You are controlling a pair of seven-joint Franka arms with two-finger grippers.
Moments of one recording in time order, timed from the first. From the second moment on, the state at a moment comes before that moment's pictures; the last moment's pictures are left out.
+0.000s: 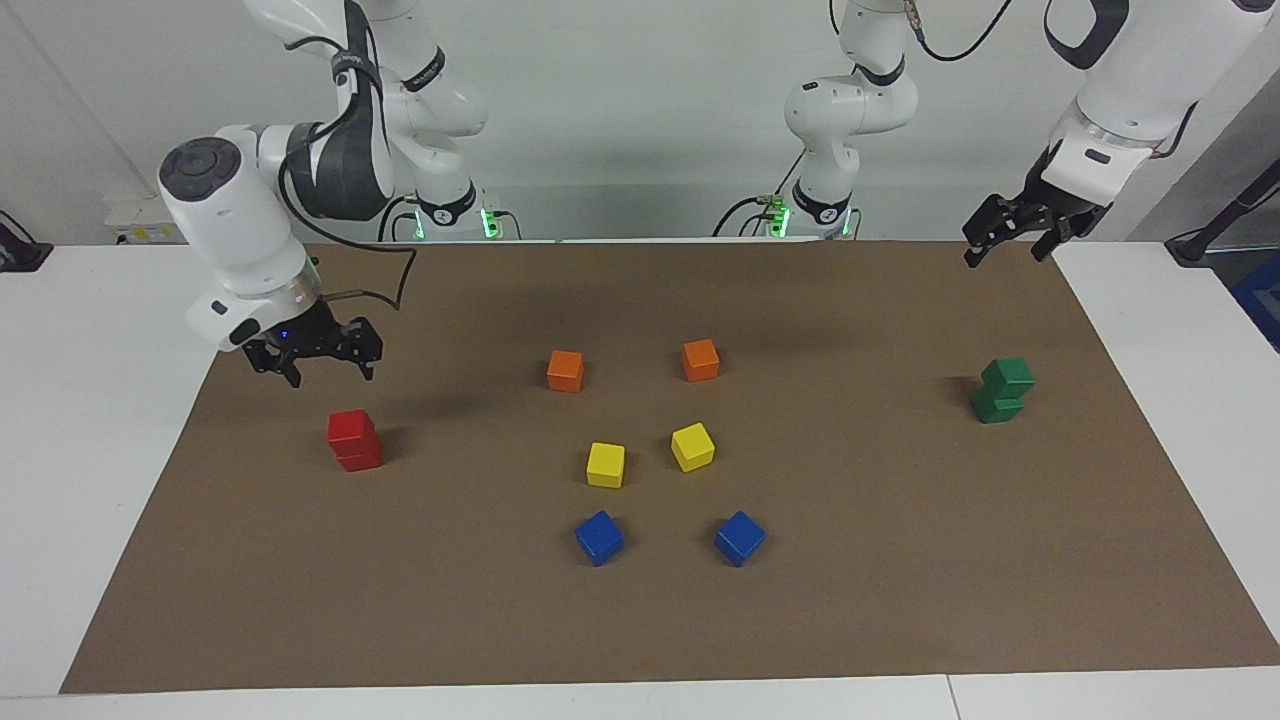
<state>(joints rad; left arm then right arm) 0.07 -0.05 -0.08 -1.62 -0.02 1.52 -0.05 -0.15 0.05 0.12 -1.86 -0.04 1.92 -0.13</state>
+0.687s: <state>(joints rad) 0.07 -0.05 -0.08 -1.62 -0.02 1.52 -0.05 -0.15 -0.06 0.14 -1.74 -0.04 1.62 -0.12</state>
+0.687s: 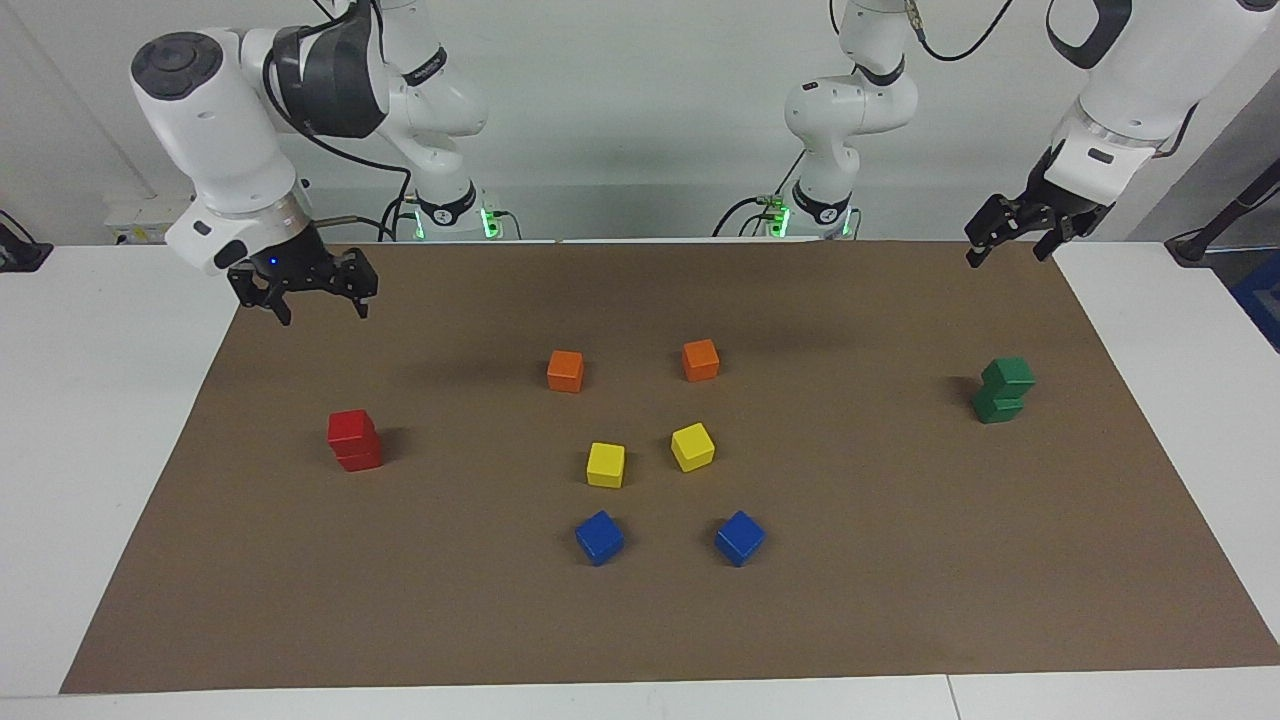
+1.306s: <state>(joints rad) 0.07 -0.06 -0.07 -1.62 -0.02 1.52 -0.05 -0.15 -0.06 0.14 -1.74 -0.04 1.60 -0.11</state>
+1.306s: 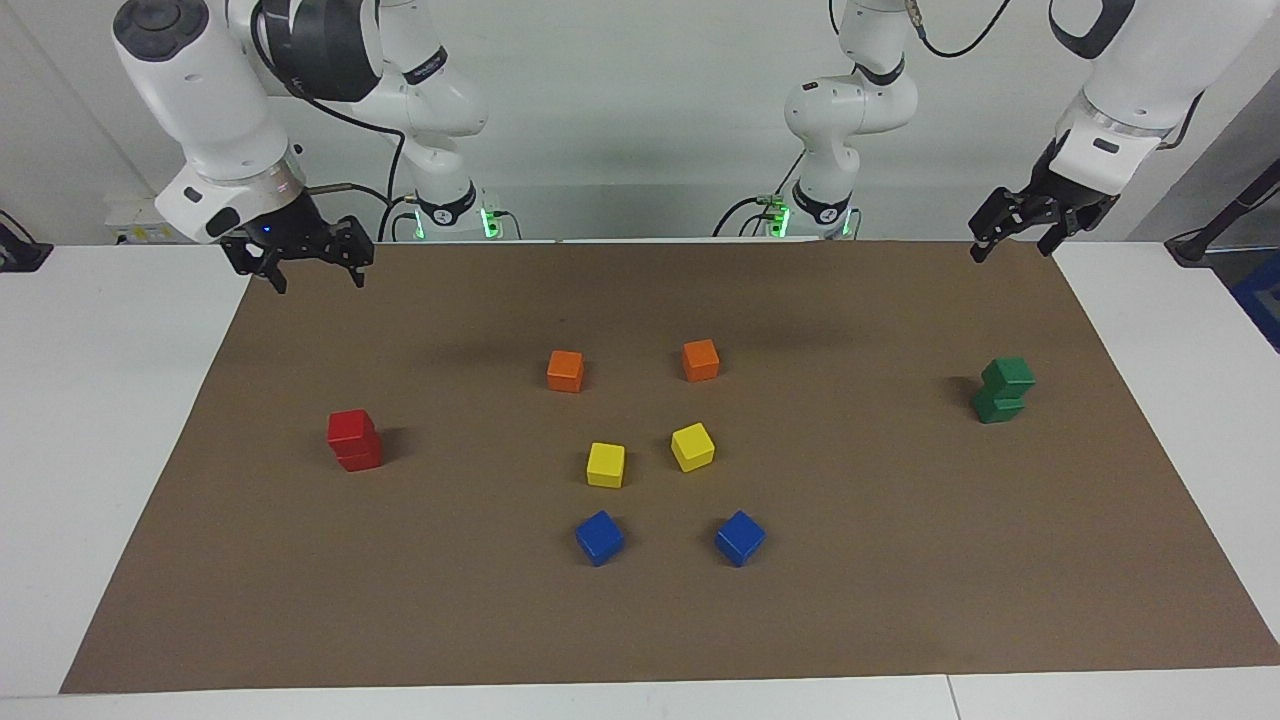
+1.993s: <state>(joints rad) 0.07 -0.06 -0.08 -1.62 -0.02 1.53 -0.05 -0.15 -0.06 0.14 -1.71 -0.02 1.57 -0.08</state>
